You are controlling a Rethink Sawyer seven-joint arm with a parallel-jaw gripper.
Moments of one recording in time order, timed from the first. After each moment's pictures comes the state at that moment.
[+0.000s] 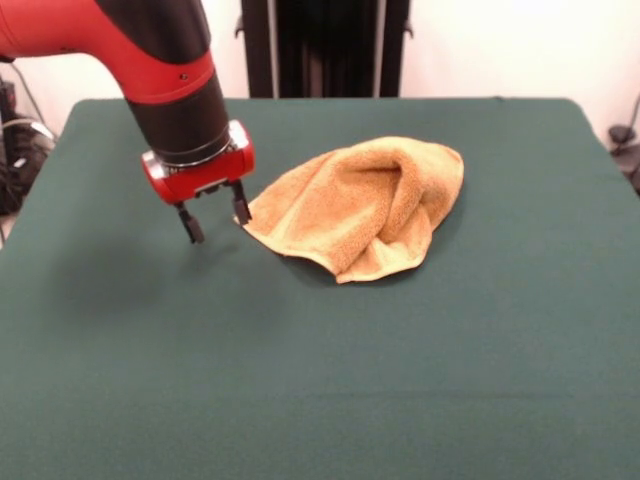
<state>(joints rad) -0.80 -0.42 0.52 1.52 -0.55 0.79 1.26</state>
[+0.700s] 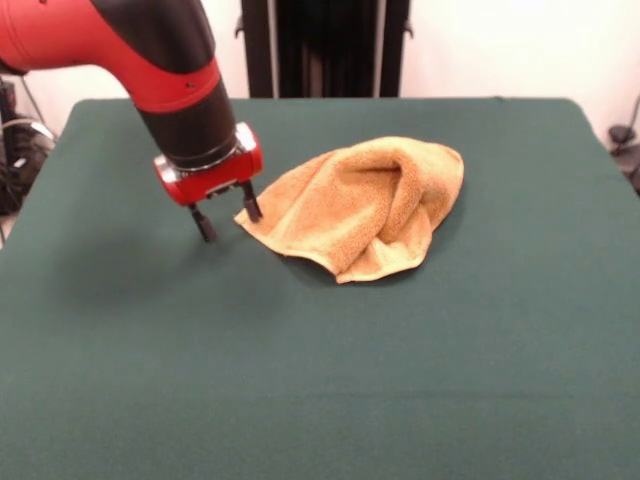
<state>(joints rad) -0.80 -0.38 0.52 1.53 -0.55 0.79 1.26</state>
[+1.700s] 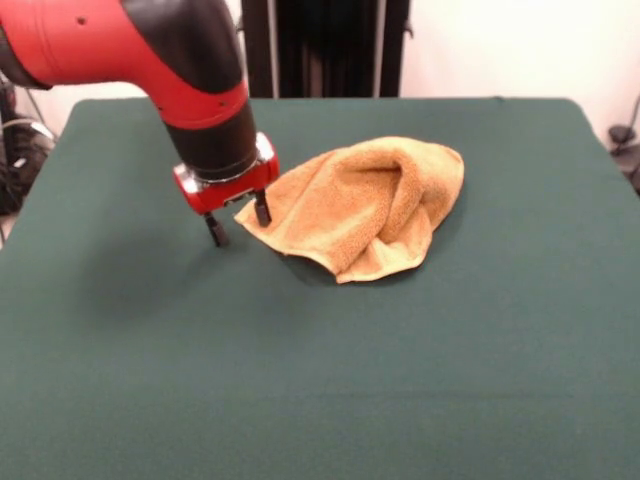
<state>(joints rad) -0.69 -0.38 0.46 1.47 -0.60 0.84 1.26</state>
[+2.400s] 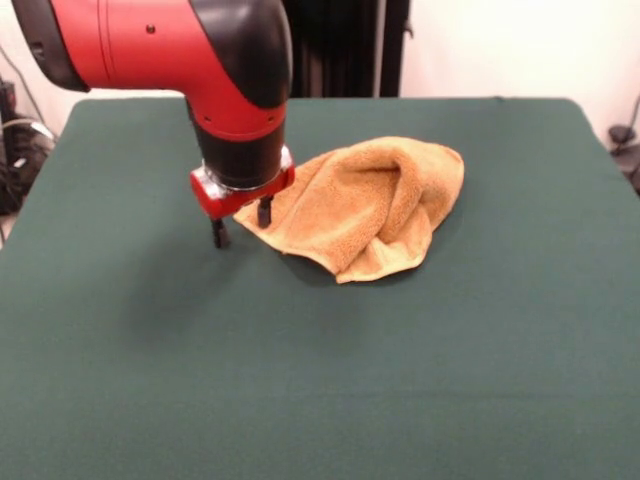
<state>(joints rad) -0.56 -0.38 0.36 1.41 -0.65 0.88 1.26</state>
